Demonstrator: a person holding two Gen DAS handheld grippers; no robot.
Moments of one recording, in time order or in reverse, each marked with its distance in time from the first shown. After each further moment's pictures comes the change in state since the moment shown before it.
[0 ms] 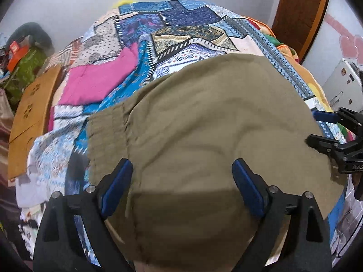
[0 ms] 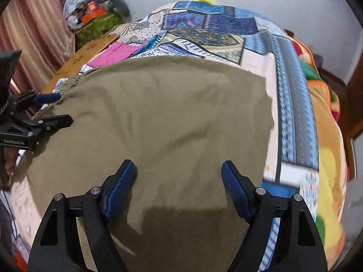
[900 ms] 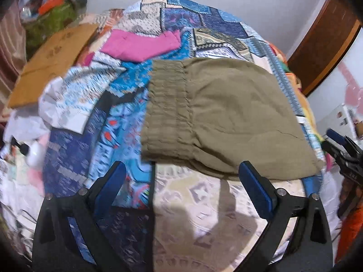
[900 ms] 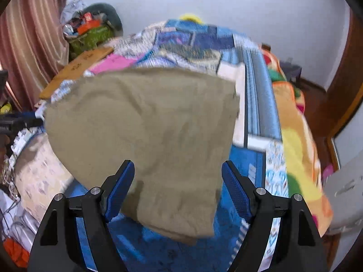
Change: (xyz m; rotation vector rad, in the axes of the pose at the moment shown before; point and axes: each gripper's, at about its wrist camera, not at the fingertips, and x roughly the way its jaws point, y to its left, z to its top) left arm -0.061 0.048 -0.081 -0.319 -0.003 -0.101; right arm -0.069 0.023 -0.037 -0.012 -0.140 -0.109
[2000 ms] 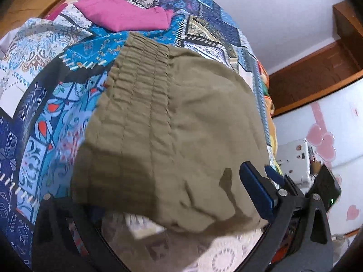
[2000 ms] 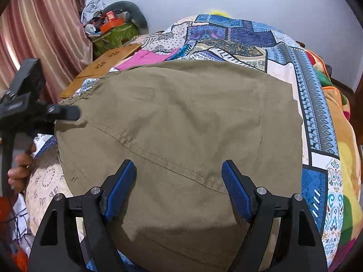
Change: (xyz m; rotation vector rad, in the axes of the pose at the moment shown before) left arm 0.065 0.017 0.047 -0.255 0.087 -0.307; right arm 0.063 0.043 0.006 -0.011 0.033 0.186
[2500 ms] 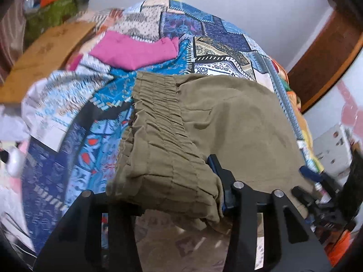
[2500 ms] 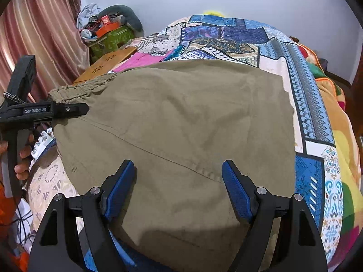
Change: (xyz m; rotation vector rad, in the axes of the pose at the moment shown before) left arm -0.027 -0.027 -0.019 0.231 -0.164 0.287; right arm -0.014 -0.003 -0.009 0.044 -0.005 -0.009
